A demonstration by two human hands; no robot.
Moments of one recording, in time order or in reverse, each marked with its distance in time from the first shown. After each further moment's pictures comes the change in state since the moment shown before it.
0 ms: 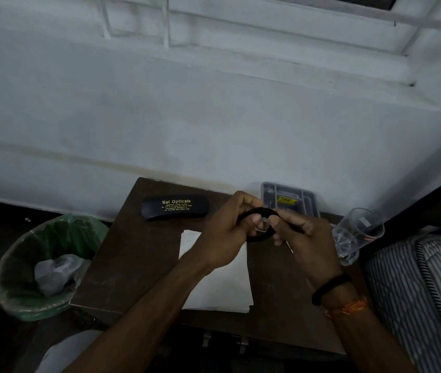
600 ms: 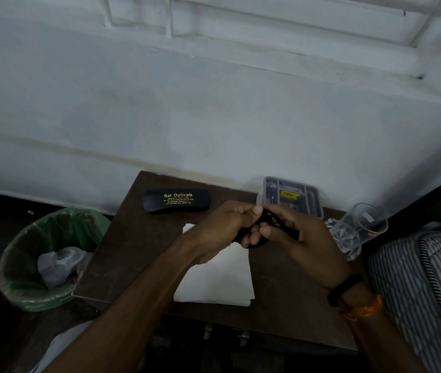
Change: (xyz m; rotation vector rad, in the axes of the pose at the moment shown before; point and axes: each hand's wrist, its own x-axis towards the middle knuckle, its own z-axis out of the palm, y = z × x) left_hand 0.003 0.004 -0.012 -0.222 -0.282 -0.229; right_hand -0.005 -0.009 -0.009 -0.240 -0.363 -0.163
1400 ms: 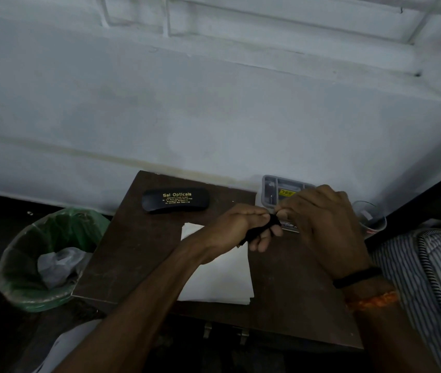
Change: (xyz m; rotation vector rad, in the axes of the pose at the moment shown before) left_hand 0.007 0.002 0.011 0.150 -0.073 0.007; right_hand 0.005 0.002 -0.028 -0.886 0.257 -0.288
